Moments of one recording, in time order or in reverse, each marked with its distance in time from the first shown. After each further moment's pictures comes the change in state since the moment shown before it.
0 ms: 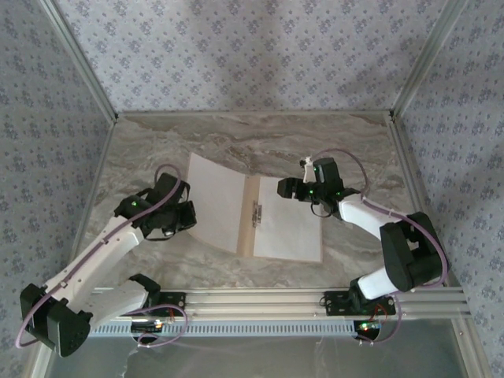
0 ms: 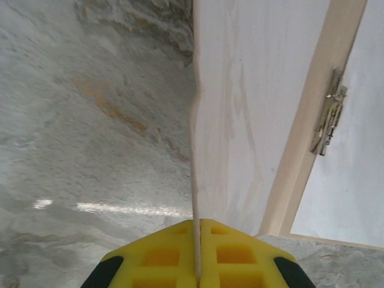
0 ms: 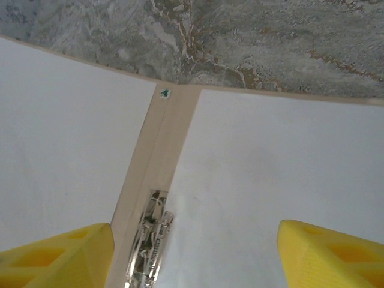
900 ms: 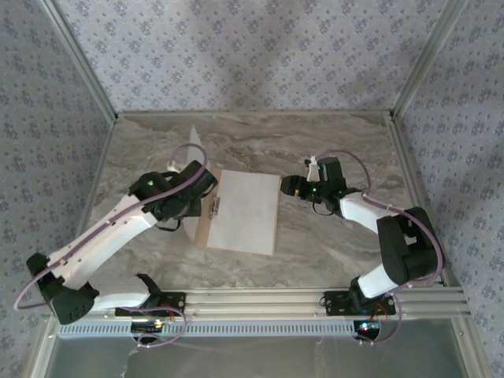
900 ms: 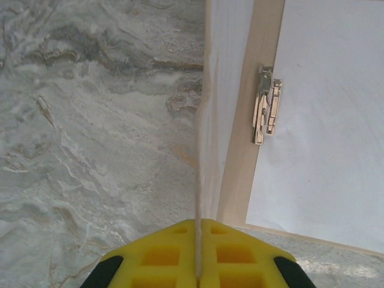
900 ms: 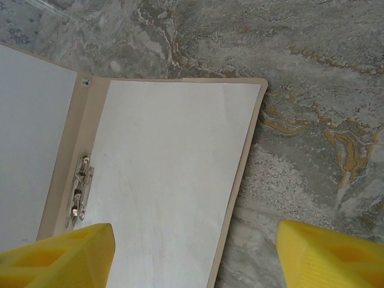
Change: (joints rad) left arm -0.311 0.225 0.400 -0.340 -0.498 0.003; right arm -0.048 0.041 -0.005 0.037 -0.045 0.061
